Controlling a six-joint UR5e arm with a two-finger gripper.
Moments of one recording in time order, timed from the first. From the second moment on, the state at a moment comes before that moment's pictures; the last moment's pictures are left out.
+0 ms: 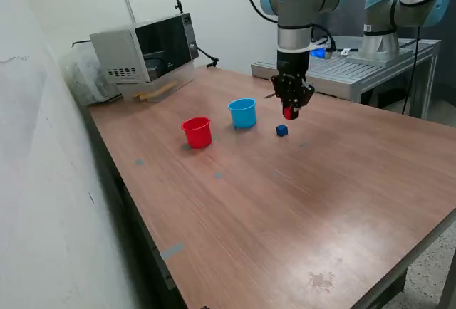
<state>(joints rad) 0.10 -1.01 1.61 -2.24 -1.67 3.30</state>
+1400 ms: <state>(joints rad) -0.19 -0.80 1.26 -2.17 -1.76 3.27</state>
